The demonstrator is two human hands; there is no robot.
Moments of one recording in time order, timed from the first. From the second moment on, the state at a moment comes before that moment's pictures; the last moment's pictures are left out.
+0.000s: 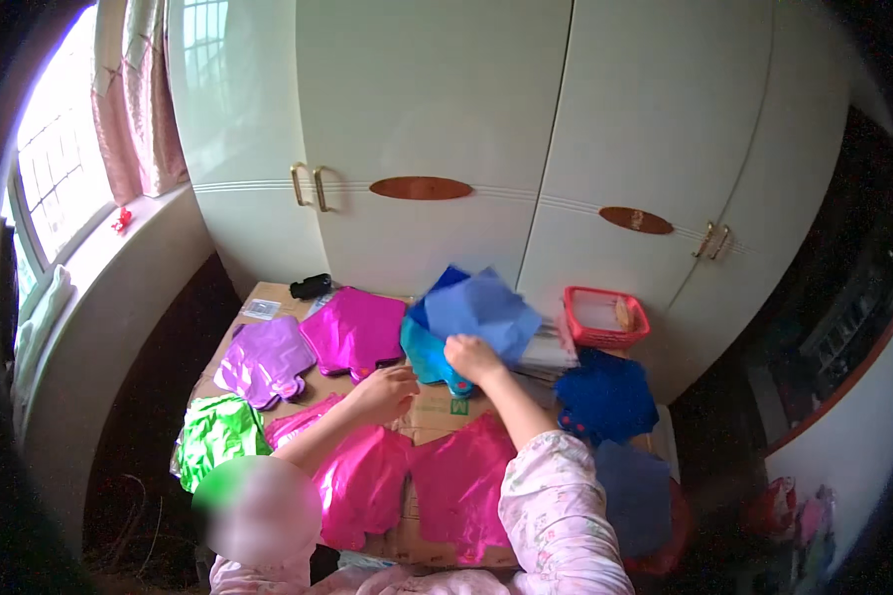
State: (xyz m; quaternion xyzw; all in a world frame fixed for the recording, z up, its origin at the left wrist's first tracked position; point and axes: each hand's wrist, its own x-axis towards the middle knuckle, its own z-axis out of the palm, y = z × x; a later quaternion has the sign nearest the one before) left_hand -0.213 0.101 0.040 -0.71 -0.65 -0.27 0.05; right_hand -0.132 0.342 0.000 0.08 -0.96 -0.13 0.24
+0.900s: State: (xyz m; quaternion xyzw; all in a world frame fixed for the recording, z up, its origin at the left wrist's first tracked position) left_hand -0.243 0.142 -0.022 -0.60 -0.75 -0.27 0.01; right_hand -0.137 0.309 -0.034 -0.25 -0.88 0.33 0.23
